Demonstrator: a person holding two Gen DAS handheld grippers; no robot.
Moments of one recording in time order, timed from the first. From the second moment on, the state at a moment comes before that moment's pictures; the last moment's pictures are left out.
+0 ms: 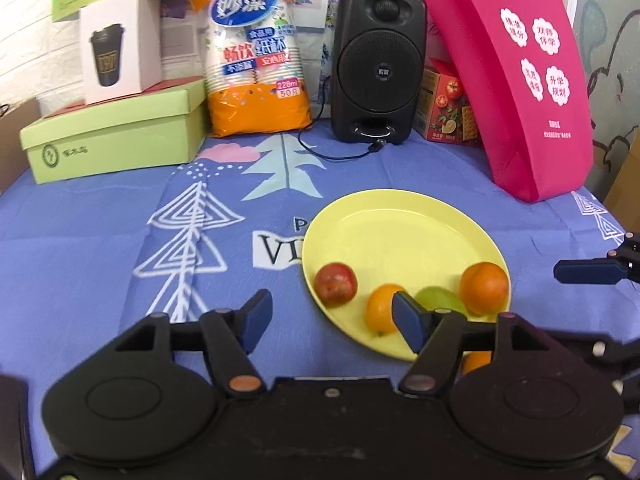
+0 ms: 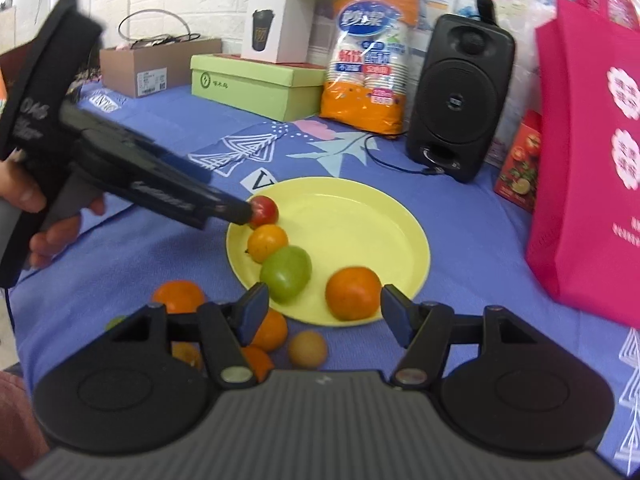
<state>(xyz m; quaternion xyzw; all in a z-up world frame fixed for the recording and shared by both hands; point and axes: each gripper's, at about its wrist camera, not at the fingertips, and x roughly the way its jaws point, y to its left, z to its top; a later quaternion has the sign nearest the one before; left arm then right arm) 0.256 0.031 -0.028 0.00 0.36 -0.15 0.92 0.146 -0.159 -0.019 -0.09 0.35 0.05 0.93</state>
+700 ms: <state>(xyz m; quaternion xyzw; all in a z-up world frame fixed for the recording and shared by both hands) 0.116 0.044 -0.021 0.00 0.36 -0.17 0.92 0.059 -0.188 -0.033 0.00 0.37 0.01 0.93</state>
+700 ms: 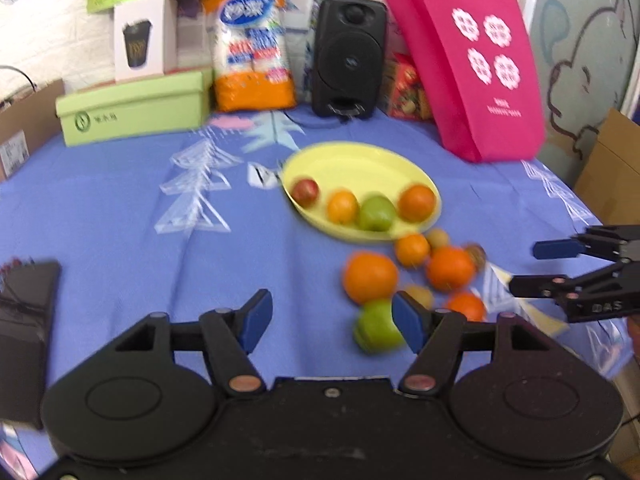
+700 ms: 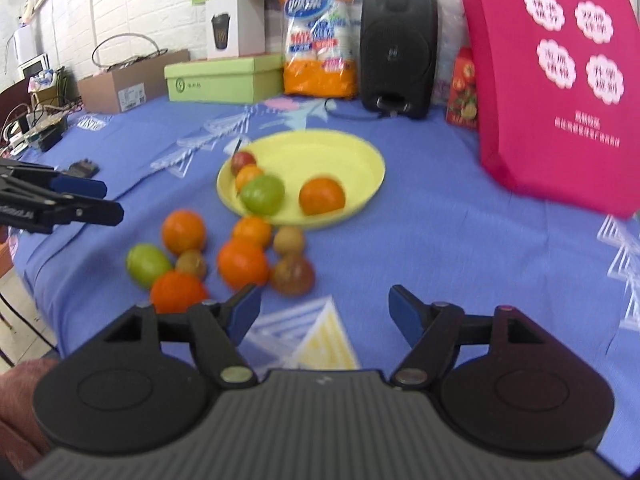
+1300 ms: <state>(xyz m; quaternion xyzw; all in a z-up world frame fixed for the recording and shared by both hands) 0.121 0.005 -0.059 0.04 0.40 -0.17 0.90 0.074 -0.171 -0.063 -0.03 0.38 0.02 0.92</state>
